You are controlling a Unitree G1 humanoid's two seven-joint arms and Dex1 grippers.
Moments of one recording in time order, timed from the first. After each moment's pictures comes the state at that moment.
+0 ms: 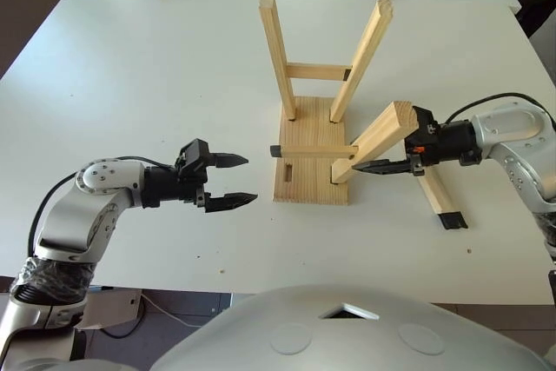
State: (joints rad) left arm 0.05 0.83 -0.01 -0.29 -0.55 0.46 -1.19; right arm -0.27 -0.87 0.24 -0.27 0.50 0.40 1.23
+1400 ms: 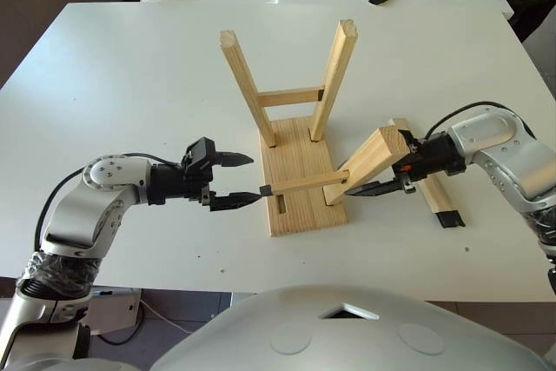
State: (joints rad) left arm 0.04 0.81 -0.03 -0.30 -0.54 0.47 -1.17; right arm -0.32 -0.90 0.40 -0.25 0.51 0.34 1.29
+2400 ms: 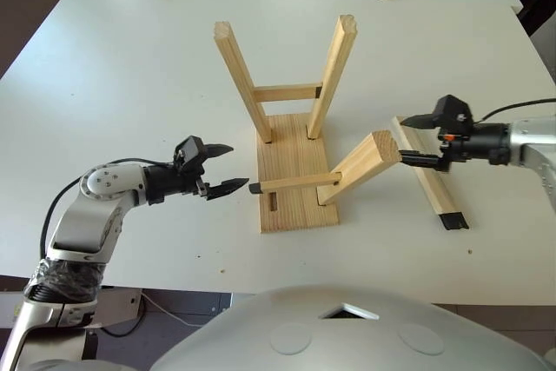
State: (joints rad) left arm 0.12 0.76 0.01 -0.17 -0.34 0.28 -0.97; right arm -0.12 -0.99 -0.05 -0.30 0.41 0.72 1.05
